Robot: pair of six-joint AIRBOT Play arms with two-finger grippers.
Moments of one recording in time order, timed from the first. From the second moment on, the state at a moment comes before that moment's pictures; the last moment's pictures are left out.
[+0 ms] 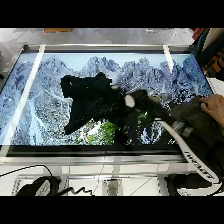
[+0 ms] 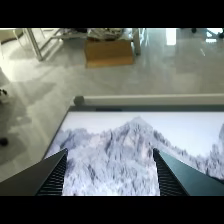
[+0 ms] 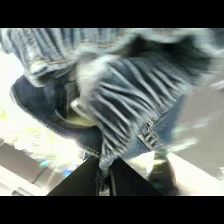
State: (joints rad) left arm 0.26 -0.91 1.51 1.49 -0.75 -1.29; right arm 0.58 -1.56 1.43 -1.45 1.17 1.67
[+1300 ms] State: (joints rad) left arm 0.17 -1.08 0.57 0.89 -1.18 -1.01; right arm 0.14 -1.34 1.48 -1.35 1.24 1.39
